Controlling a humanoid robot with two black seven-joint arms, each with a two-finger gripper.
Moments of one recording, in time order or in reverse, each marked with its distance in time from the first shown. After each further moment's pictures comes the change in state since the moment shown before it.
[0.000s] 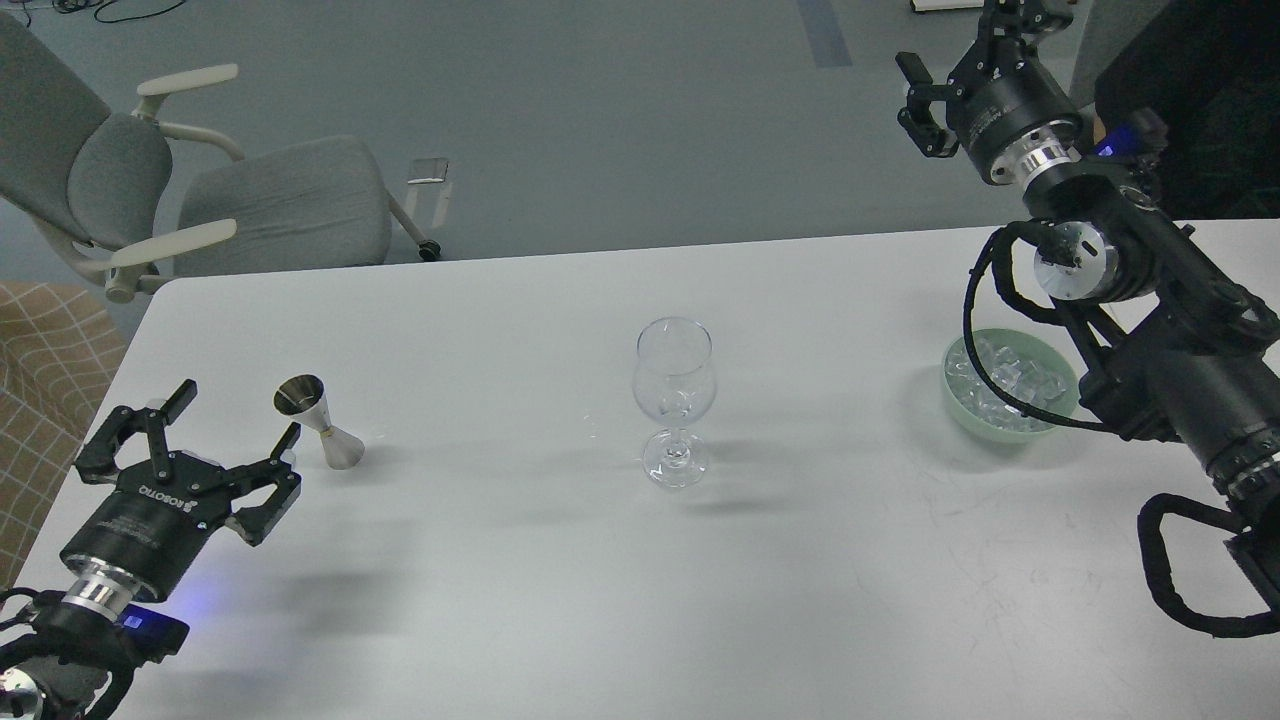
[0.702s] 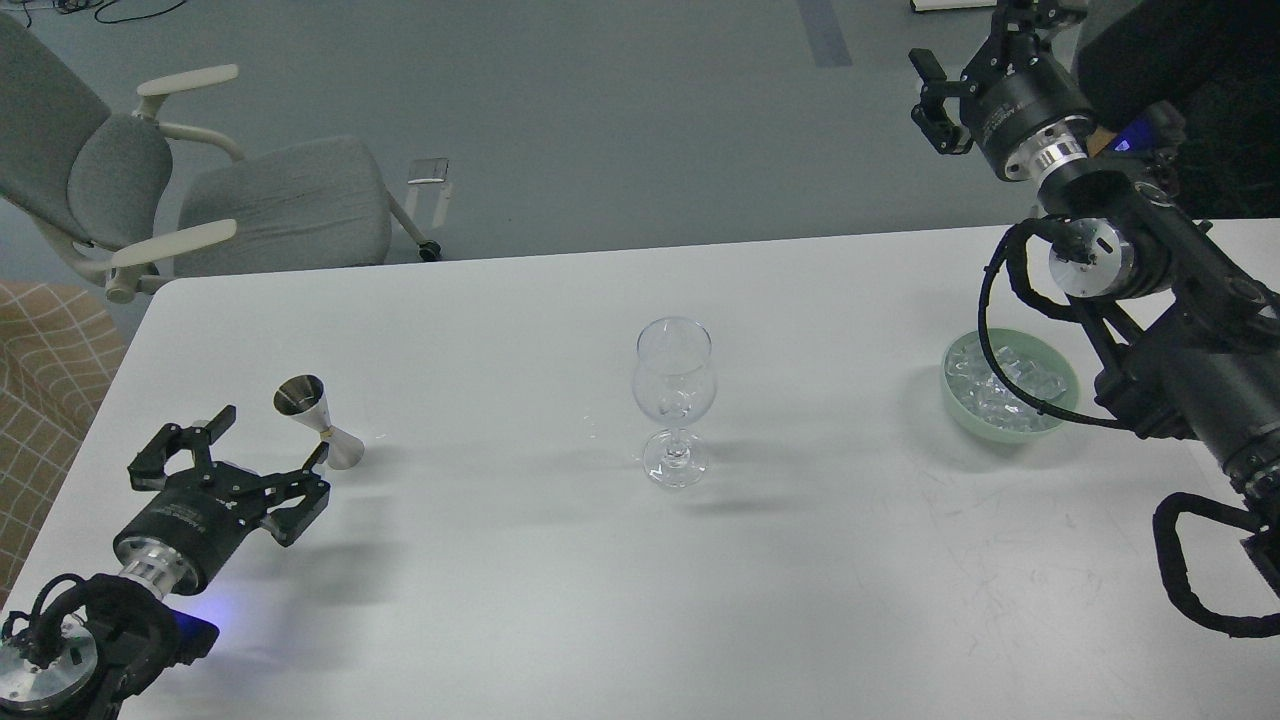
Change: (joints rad) left arm -0.112 -0.043 0.052 0.091 0.048 0.195 0.016; right arm 0.000 -0.027 -0.018 0.012 0.000 -0.001 -0.004
